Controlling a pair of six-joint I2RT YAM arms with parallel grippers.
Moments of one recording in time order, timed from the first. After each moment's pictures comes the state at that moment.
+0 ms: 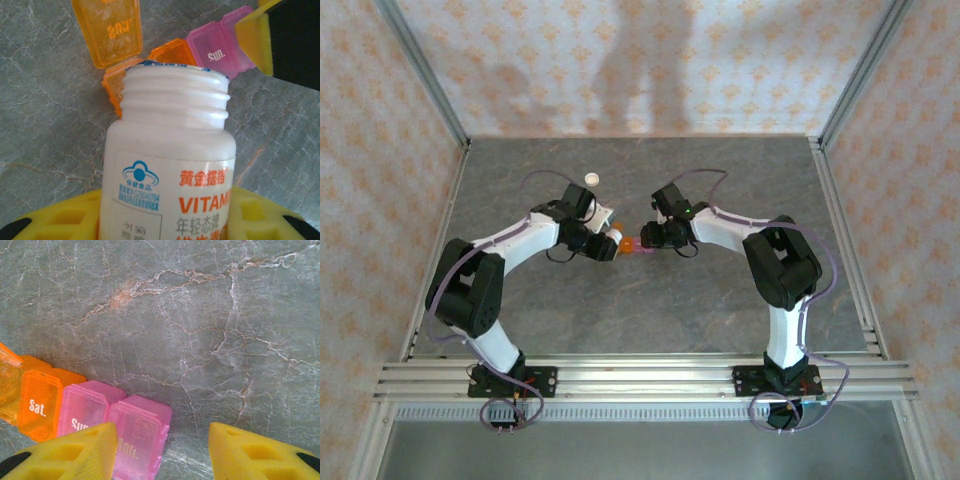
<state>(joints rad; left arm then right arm) -0.34 1.68 1.08 -0.60 0.35 -0.04 0.60 1.94 1.28 -0.42 -0.15 0.46</state>
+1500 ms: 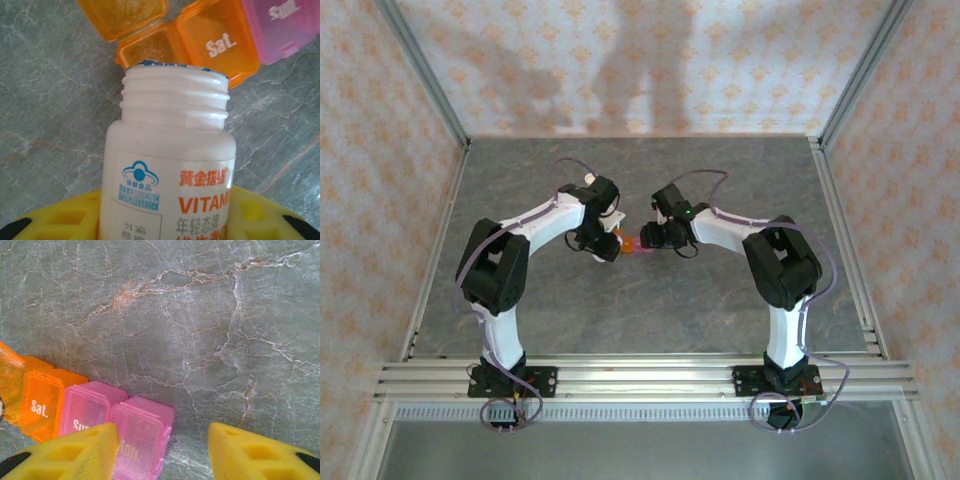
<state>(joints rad) -0.42 1.89 1.38 -0.96 0.13 -0.02 0.60 1.94 1.26 -0.40 -0.16 0.46</state>
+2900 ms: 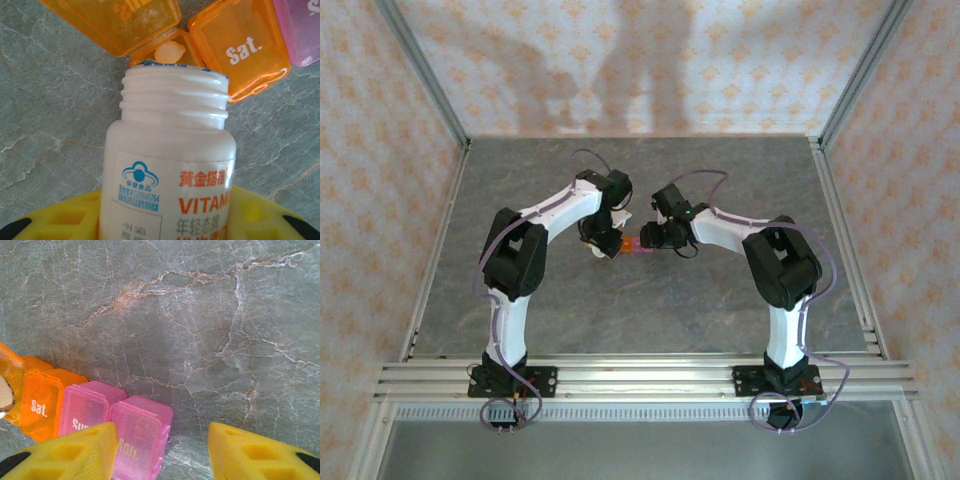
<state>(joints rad) -0.46 2.05 1.63 -1.21 0.02 0.04 0.60 1.94 1.26 -0.39 -0.16 0.47</state>
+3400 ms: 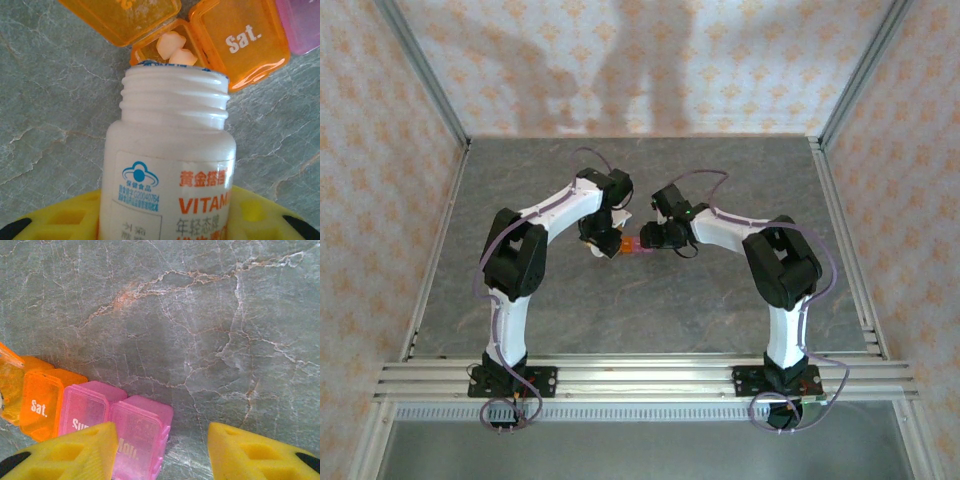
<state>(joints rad) -0.46 2.05 1.65 -1.24 0.00 0.05 0.60 1.94 1.26 -0.39 -0.16 0.47</state>
